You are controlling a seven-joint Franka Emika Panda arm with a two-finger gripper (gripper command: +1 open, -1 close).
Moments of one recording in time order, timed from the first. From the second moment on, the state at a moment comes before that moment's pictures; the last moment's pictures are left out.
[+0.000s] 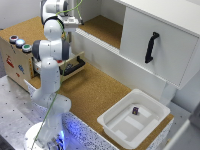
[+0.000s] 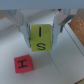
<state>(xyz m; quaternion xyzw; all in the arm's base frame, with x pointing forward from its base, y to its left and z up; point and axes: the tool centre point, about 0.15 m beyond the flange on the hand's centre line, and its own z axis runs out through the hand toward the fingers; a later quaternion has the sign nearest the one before) 0.386 0.308 0.392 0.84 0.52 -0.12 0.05</state>
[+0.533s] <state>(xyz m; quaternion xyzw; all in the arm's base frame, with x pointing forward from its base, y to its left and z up) 0.404 0.294 0.340 0.86 0.50 -0.05 0.04</state>
